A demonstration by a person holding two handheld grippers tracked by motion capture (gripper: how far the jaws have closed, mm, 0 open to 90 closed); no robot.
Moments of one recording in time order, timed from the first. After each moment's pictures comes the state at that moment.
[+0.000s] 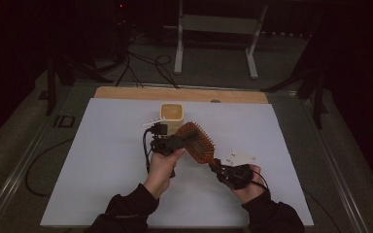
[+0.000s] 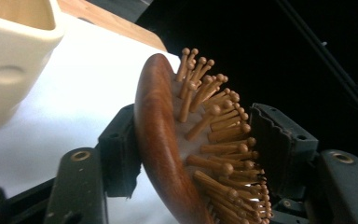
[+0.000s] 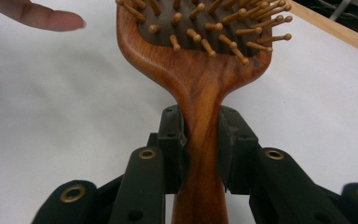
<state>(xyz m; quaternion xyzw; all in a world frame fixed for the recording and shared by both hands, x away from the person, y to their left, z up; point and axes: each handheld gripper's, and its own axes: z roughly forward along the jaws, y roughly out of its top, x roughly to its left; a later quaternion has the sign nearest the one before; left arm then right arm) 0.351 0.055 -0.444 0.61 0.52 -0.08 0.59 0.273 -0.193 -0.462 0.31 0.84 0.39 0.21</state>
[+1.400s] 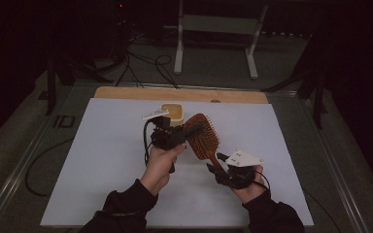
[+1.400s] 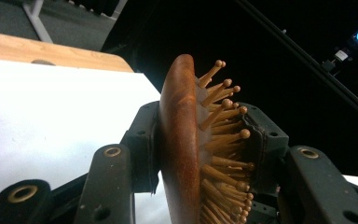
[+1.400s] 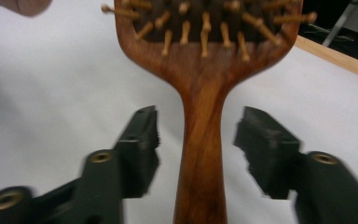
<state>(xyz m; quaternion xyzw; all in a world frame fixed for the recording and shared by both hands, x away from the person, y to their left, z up) 0.341 0.051 -0.396 0.65 0.44 -0.04 0.62 0.270 -0.198 -0.459 0.32 0.81 0.45 0.22</state>
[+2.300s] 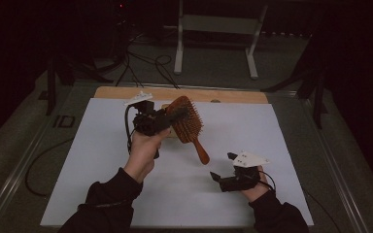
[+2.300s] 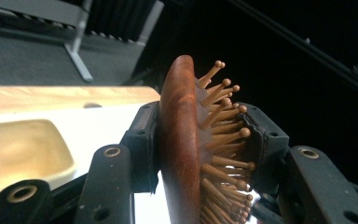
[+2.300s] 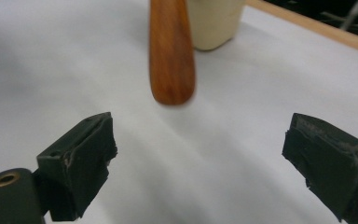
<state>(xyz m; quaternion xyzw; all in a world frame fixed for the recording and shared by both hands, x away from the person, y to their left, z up) 0.355 0.092 -0.351 0.65 0.44 0.04 0.62 0.275 -0.220 -0.472 0.32 0.81 0.45 0.20</state>
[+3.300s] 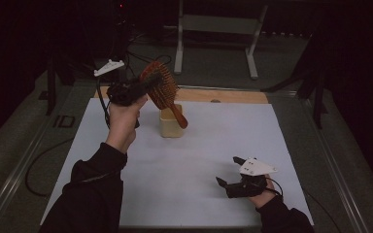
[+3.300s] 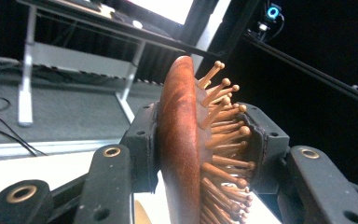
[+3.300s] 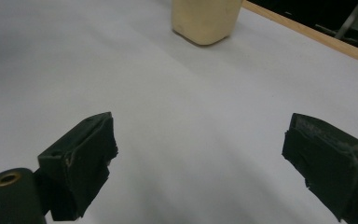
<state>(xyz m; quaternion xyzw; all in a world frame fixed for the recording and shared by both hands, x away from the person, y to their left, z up) 0.393 0.143 -0.301 0.61 0.46 0.16 0.63 0.259 -0.234 -0.477 0.30 0.81 0.45 0.21</state>
